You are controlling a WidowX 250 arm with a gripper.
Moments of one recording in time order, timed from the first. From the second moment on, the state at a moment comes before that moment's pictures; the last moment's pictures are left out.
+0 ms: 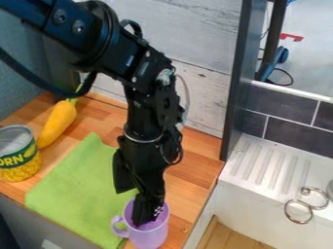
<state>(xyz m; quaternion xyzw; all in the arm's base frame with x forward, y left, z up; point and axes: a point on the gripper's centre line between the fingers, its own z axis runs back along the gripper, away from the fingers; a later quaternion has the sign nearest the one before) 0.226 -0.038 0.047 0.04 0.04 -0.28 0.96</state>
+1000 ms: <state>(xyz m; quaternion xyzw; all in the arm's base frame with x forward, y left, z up) 0.229 -0.041 0.030 0.03 0.04 -0.29 0.95</state>
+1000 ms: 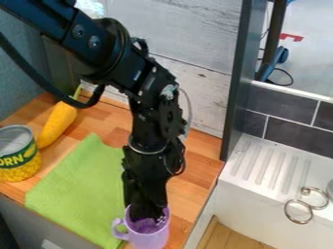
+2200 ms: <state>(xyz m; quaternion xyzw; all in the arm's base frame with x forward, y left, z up) 0.271 -0.045 0.091 0.01 -0.07 -0.07 1.00</state>
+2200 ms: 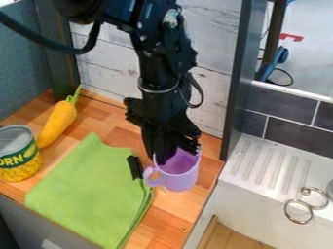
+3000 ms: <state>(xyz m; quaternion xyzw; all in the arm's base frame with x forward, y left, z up) 0.323 -0.035 0.063 0.04 -0.08 0.06 0.99</state>
